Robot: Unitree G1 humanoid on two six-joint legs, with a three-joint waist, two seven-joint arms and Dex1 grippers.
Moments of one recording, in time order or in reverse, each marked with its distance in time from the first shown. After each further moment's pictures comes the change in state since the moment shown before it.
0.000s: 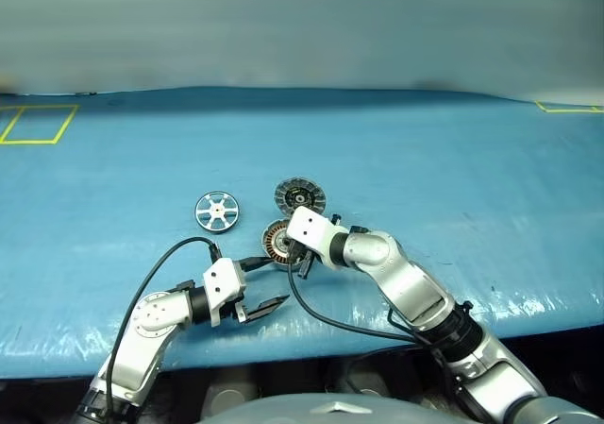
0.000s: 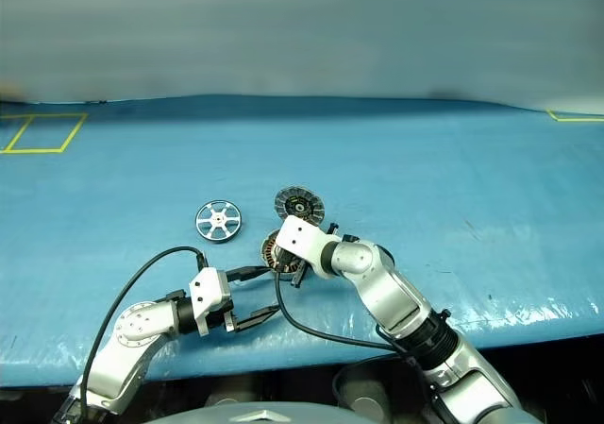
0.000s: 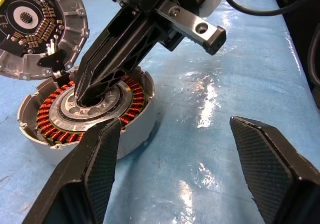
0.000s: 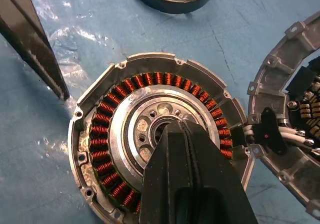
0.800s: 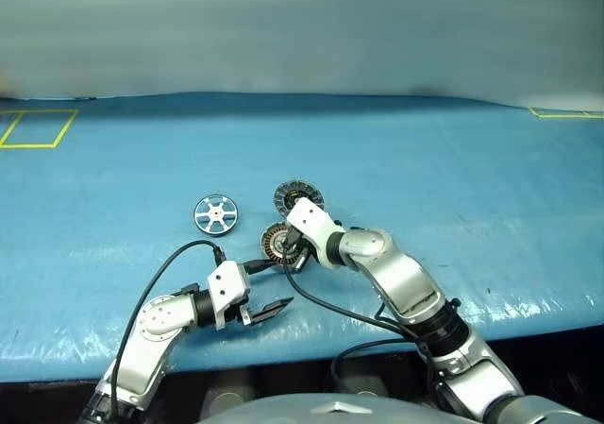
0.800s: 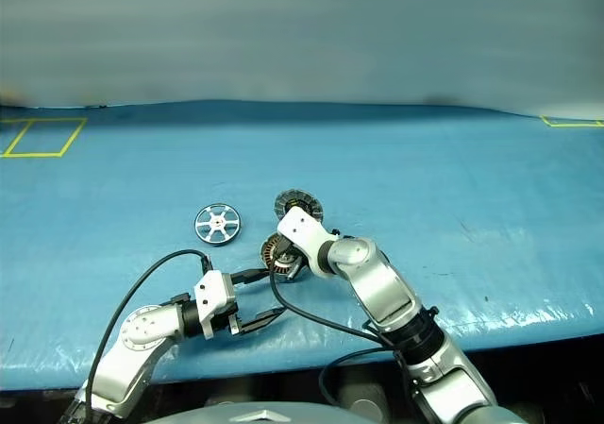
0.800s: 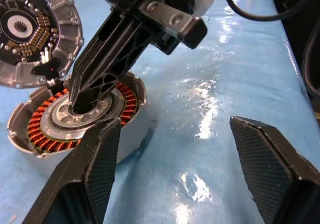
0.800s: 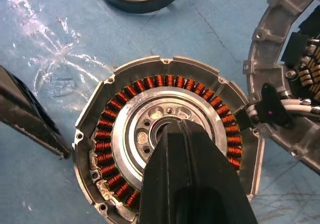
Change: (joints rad) left arm 0.004 -0.035 -0.021 0.000 0.016 -0.001 0.024; right arm -0.002 0.187 -0.149 0.052 0.122 0.266 -0.015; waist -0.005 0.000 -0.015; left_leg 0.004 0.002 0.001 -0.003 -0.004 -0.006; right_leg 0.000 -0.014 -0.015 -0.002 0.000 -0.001
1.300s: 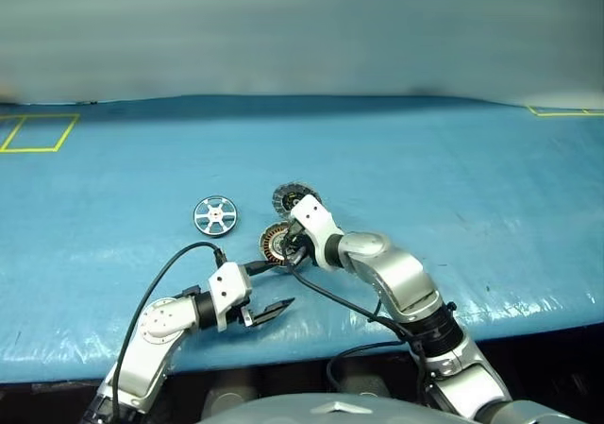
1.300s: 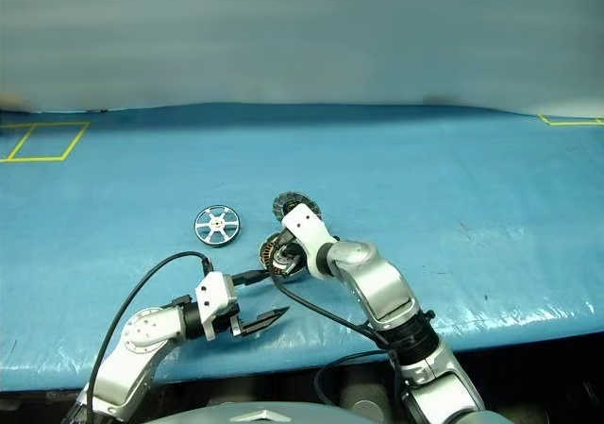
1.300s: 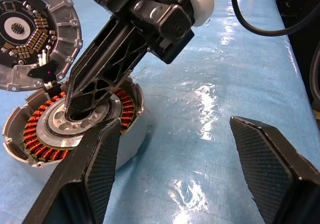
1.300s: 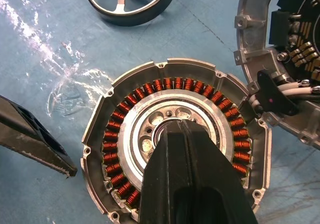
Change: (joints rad) left arm 0.020 0.004 -0.008 -0.012 0.005 0.004 0.009; right arm 0.078 0.045 -0.101 -0.027 0.125 -0.012 -0.046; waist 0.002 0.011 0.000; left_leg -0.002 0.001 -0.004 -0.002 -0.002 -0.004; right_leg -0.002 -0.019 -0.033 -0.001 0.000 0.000
